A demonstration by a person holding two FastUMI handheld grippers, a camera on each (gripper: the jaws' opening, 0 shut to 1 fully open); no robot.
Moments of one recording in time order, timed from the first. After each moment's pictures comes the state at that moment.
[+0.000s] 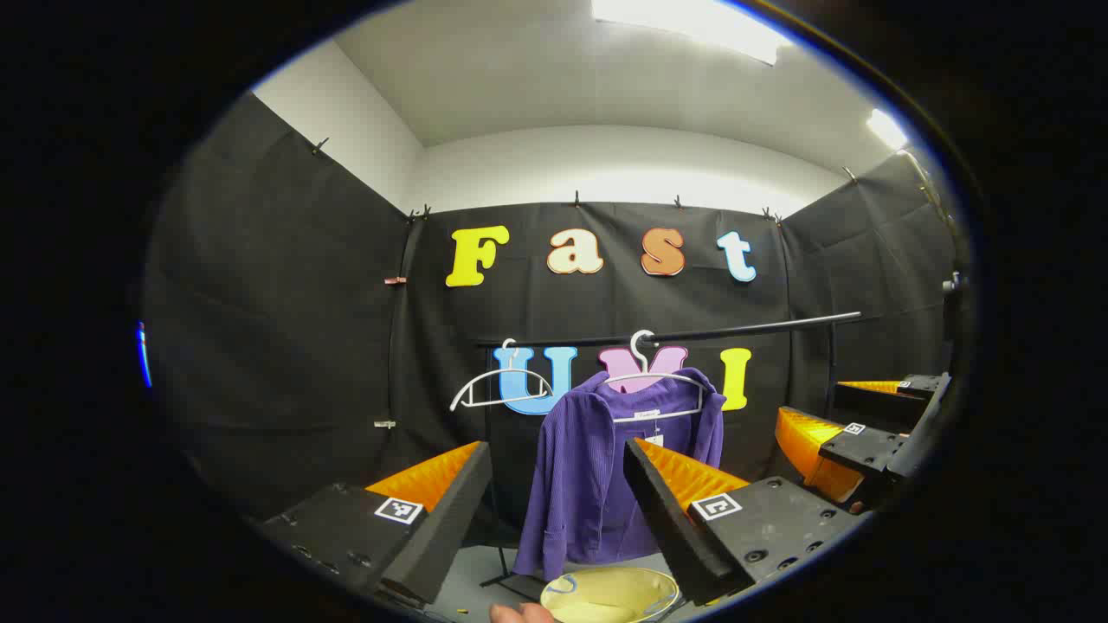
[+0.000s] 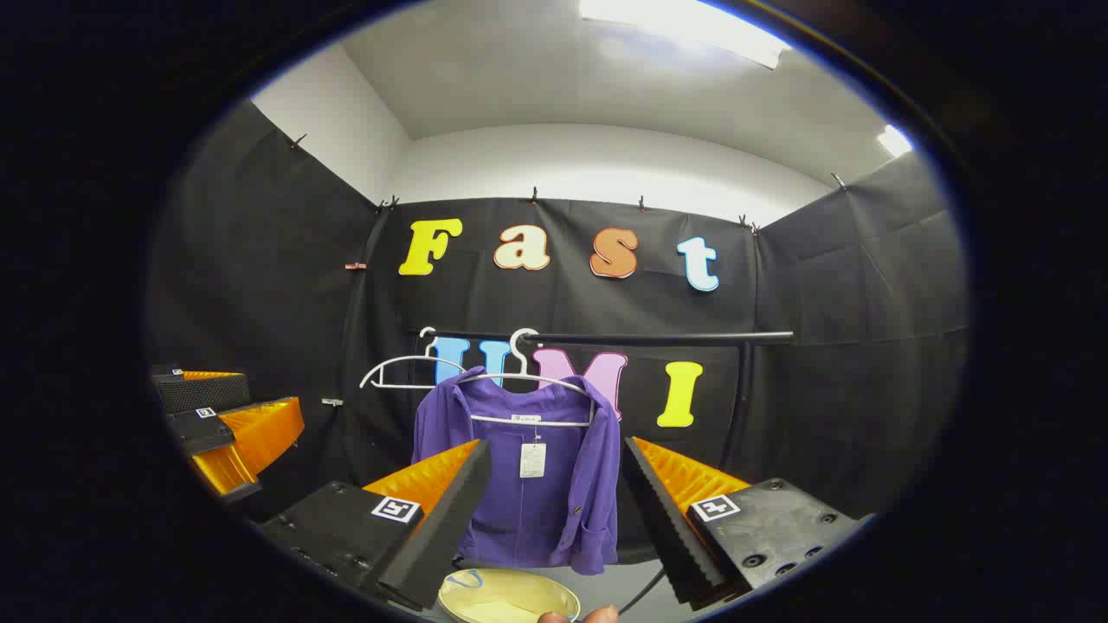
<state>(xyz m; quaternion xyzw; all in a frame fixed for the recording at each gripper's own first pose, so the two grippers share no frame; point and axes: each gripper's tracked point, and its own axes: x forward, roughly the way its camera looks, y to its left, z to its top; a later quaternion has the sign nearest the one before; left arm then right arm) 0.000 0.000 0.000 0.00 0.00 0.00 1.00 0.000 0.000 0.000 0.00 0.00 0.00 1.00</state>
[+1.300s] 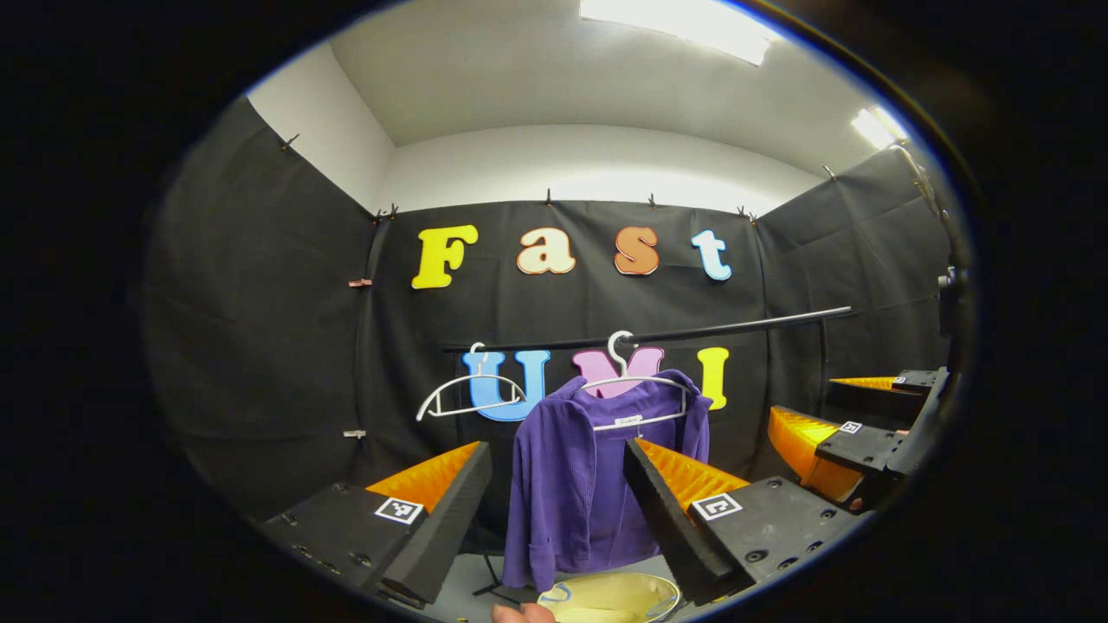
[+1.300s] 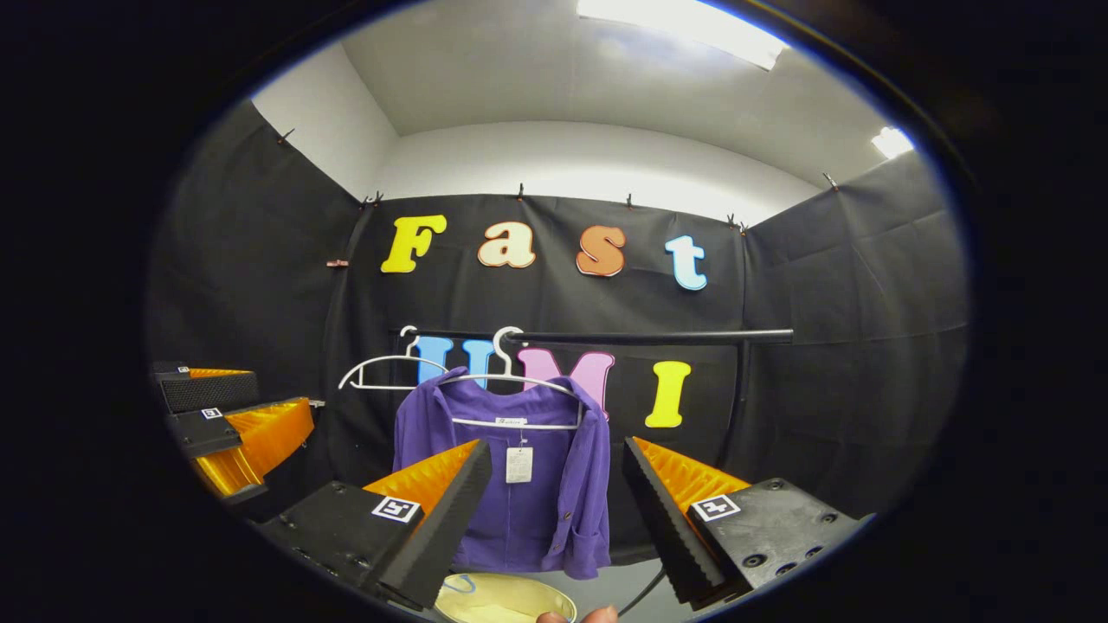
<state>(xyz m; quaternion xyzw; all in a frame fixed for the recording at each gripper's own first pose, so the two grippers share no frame) 0.062 -0.017 -0.002 0.01 -0.01 -0.07 1.00 0.036 -0.009 -0.006 -0.01 -0.01 -0.04 1.00</state>
